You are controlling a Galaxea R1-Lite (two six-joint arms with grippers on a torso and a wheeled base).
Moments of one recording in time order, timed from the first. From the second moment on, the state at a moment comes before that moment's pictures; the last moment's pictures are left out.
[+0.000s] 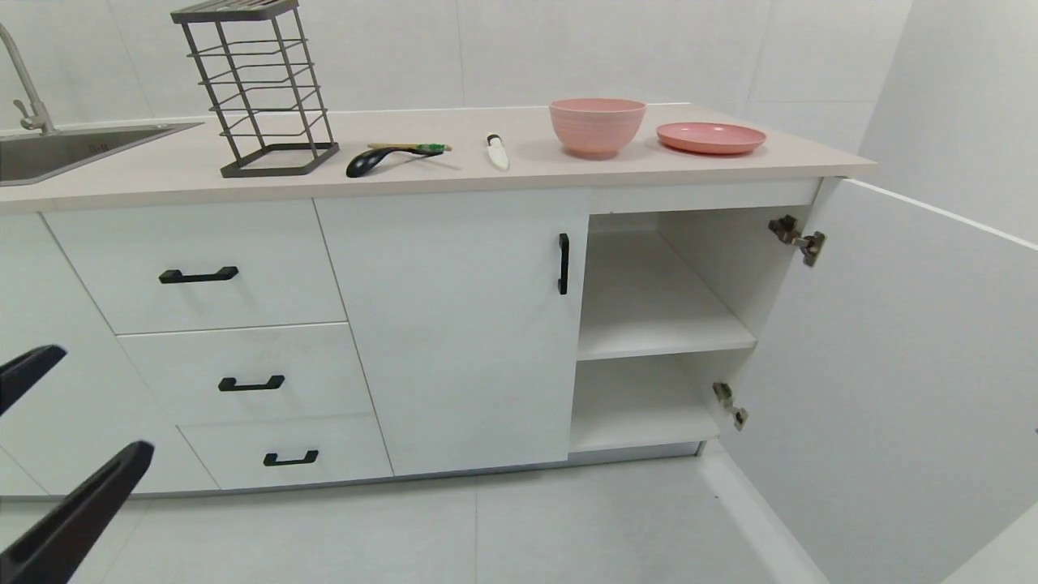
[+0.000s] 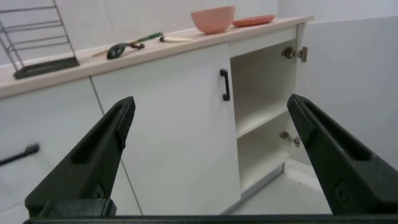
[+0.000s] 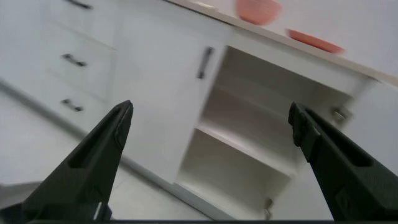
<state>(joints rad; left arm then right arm) -0.12 0.75 -0.02 -1.06 -0.43 0.03 -0.01 0.07 0.00 -0.28 0.48 -0.18</state>
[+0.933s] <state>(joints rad) 0.00 0.00 0.00 -0.02 -0.05 0.00 0.00 0.00 0.00 0.00 0.02 0.00</state>
